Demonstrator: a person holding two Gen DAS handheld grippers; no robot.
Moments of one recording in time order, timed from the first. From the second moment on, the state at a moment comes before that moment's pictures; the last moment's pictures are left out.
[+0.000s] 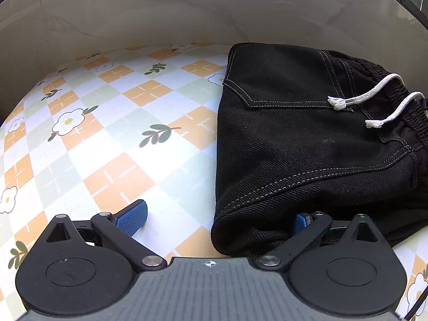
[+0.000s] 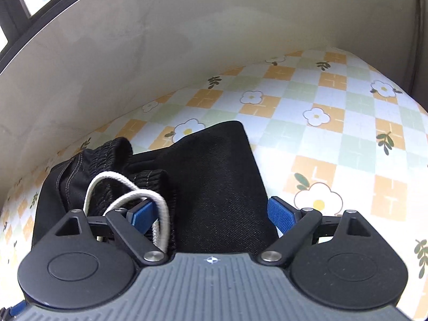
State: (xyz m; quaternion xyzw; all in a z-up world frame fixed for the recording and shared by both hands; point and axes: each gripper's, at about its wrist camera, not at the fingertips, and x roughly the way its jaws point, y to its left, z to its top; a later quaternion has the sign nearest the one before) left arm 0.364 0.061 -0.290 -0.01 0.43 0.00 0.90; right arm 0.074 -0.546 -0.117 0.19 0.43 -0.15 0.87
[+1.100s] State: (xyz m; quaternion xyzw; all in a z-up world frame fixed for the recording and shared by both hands) left arm 0.367 0.061 -0.289 -0.01 0.45 0.01 0.89; right arm 0.012 -0.608 -0.116 0.25 0.44 -0.29 0.81
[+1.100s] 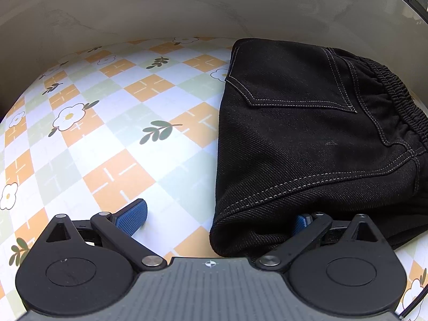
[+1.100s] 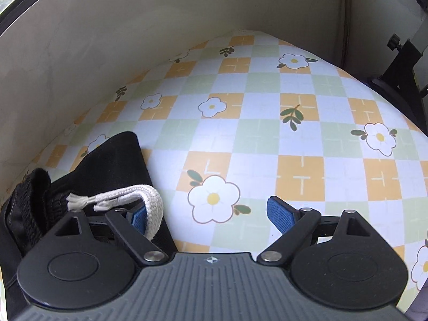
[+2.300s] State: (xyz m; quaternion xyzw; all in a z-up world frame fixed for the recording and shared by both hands) left arm 0.392 0.089 -0.248 -0.08 0.42 -0.03 0.90; right arm 0.009 -0.494 -0.076 0.22 0.43 -0.05 0.88
